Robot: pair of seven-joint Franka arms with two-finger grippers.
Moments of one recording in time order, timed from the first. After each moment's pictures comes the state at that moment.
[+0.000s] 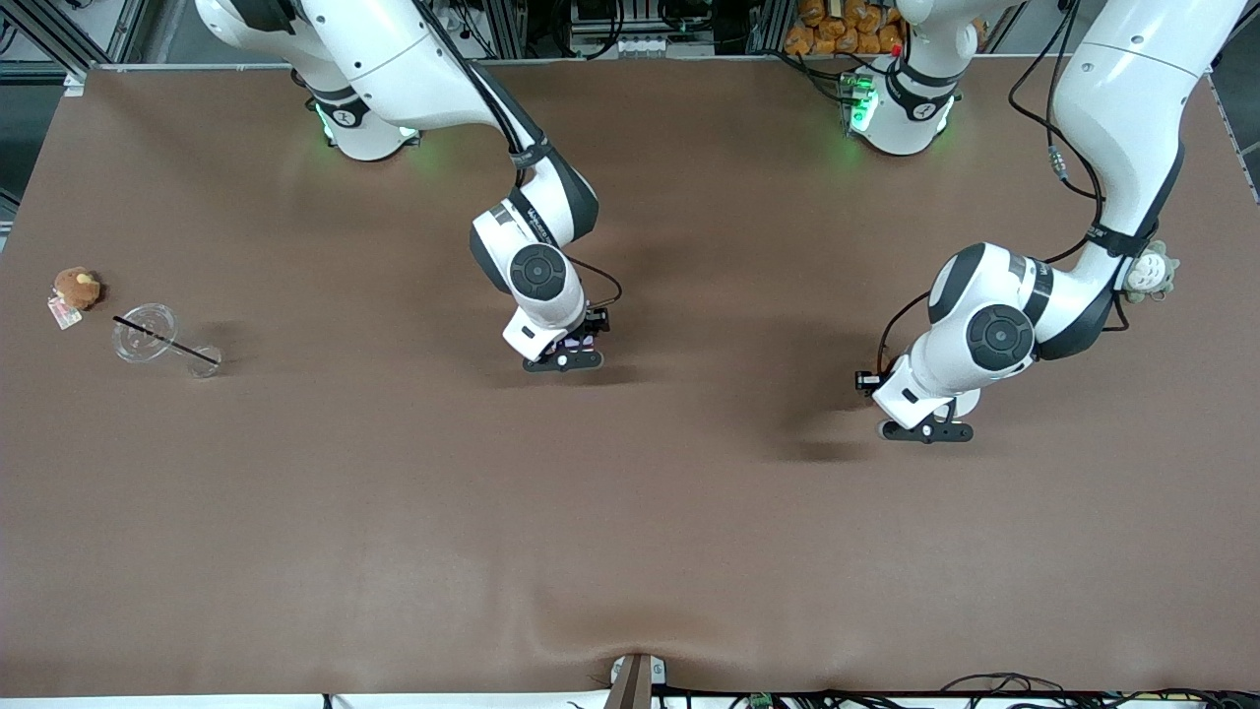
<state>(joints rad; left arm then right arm) 0.30 0.54 -0.56 -1.95 0.33 2.29 -0.41 0.71 0.63 0.00 -1.85 0.14 2.36 0.54</state>
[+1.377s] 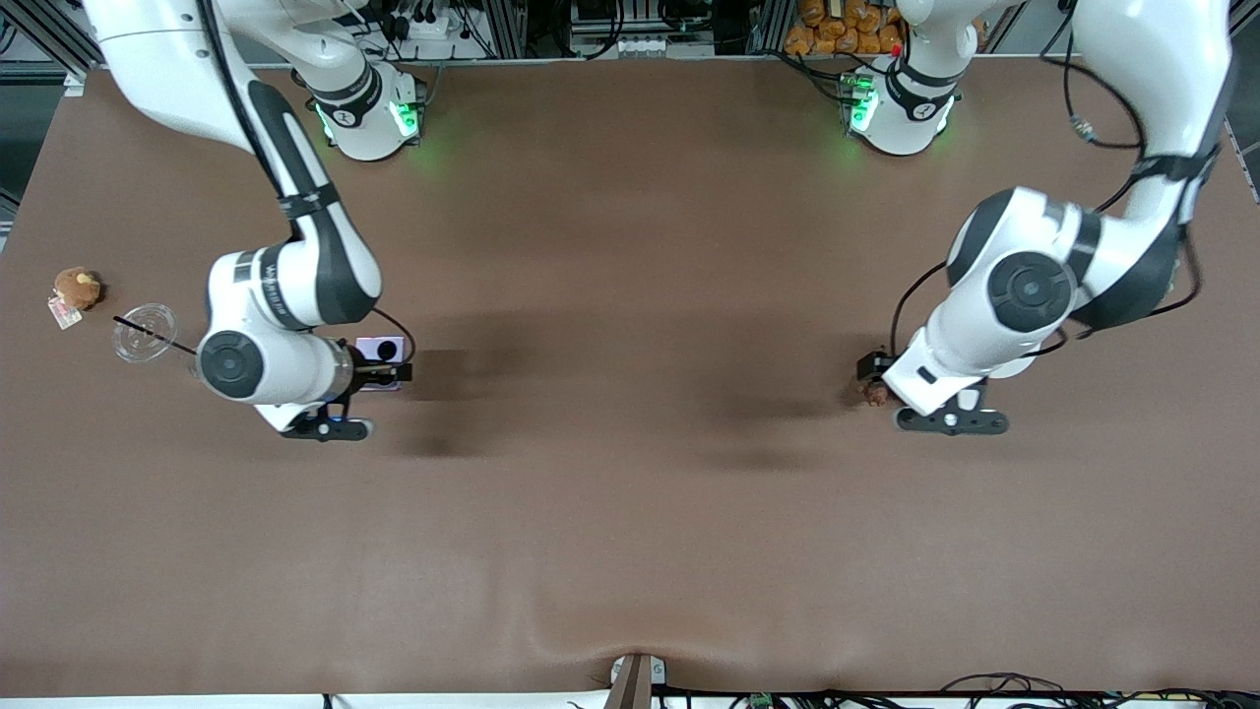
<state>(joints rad) 0.31 0.39 -0.68 -1.70 0.33 1.91 -0.41 0.21 0.44 -0.05 -1.84 0.11 2.00 0.16</state>
